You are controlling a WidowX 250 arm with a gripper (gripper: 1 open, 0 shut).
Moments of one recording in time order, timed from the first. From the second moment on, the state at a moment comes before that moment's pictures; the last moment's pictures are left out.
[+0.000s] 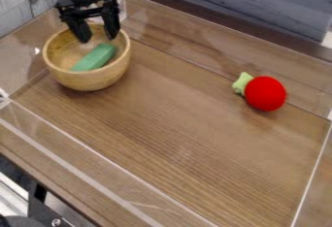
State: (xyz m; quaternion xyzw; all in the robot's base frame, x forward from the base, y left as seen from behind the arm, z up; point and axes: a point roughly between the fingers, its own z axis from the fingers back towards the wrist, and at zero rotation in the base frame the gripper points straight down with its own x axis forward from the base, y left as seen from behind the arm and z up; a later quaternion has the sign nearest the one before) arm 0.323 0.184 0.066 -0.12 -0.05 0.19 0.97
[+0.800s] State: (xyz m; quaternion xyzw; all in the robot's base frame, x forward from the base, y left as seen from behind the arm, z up) arm 0.329 0.132 0.104 -0.09 -0.07 0.19 0.97
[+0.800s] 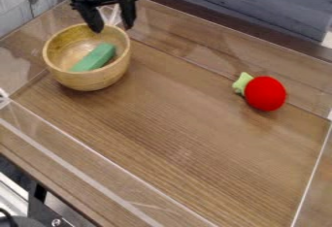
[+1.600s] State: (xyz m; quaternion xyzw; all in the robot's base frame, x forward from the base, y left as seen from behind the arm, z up) arm 0.329 0.092 0.105 -0.08 -0.04 0.12 0.99
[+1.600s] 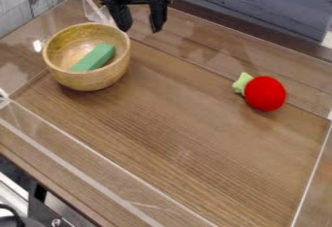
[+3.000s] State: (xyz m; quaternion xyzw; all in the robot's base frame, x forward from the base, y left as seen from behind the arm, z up) arm 0.316 0.094 0.093 -0.07 -0.02 0.10 0.99
